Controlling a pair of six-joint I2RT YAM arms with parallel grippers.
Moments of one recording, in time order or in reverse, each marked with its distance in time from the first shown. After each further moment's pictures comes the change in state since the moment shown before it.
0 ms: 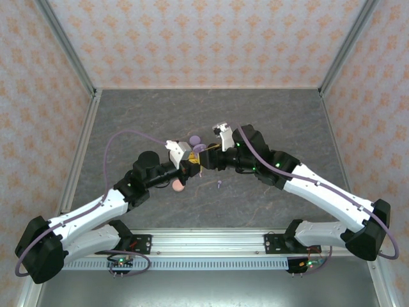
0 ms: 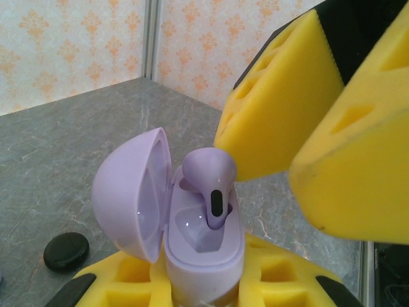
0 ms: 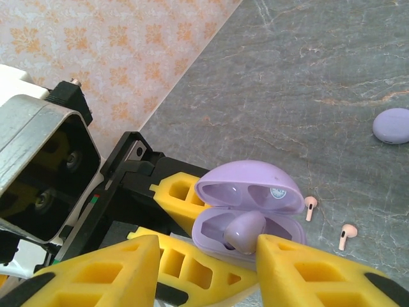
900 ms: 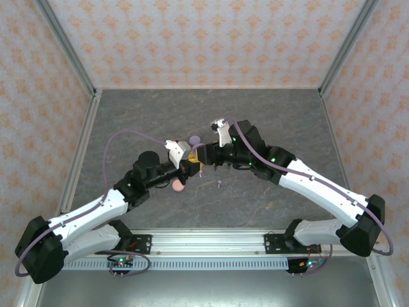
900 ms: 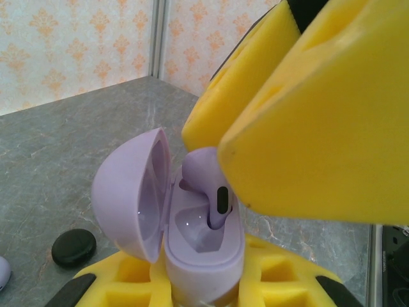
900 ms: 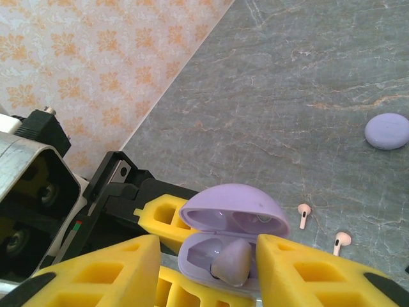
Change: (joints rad) left arm 0.000 -0.001 0.000 -0.007 -0.022 0.000; right arm -0.020 0.059 0.046 -0.004 -0.001 -0.001
